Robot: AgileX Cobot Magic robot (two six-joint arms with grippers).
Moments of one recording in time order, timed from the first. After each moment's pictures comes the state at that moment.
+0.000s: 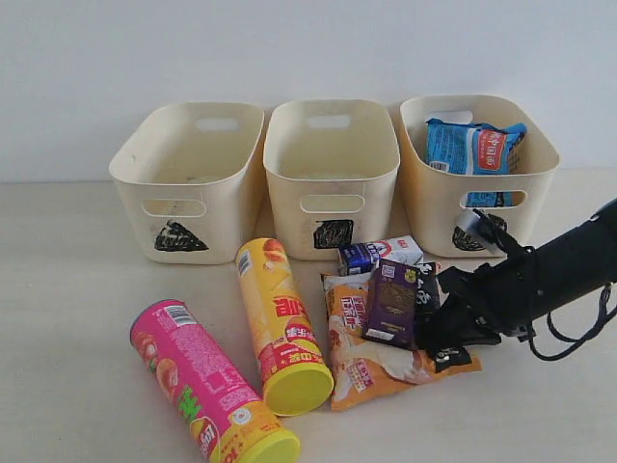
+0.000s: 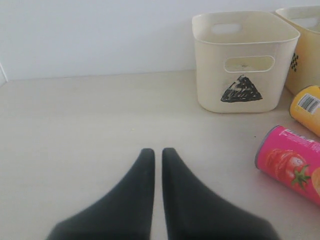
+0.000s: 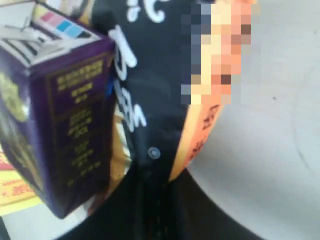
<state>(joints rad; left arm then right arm) -0.01 0.00 0.00 0.11 0.29 -0.07 0.02 2.10 -1.09 1.12 0.97 -1.06</state>
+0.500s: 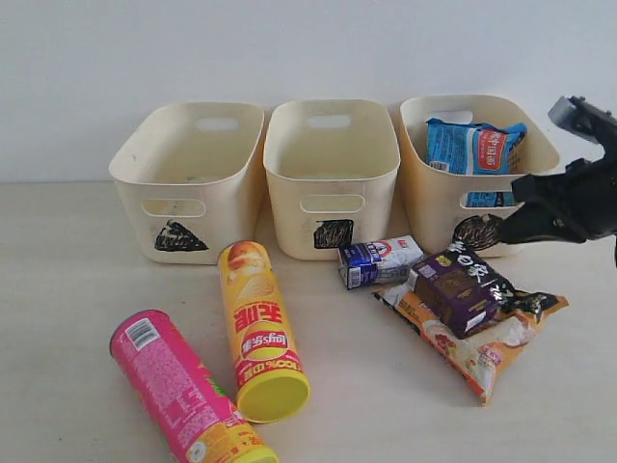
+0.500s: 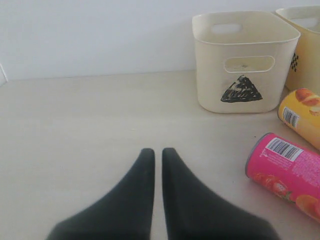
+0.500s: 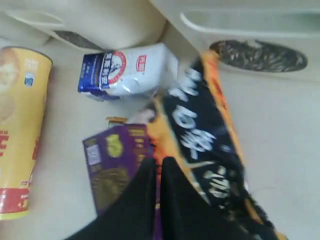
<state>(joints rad) -0.01 0.00 0.00 0.11 0.29 -0.07 -0.12 1.76 -1.08 1.04 0.82 -1.02</state>
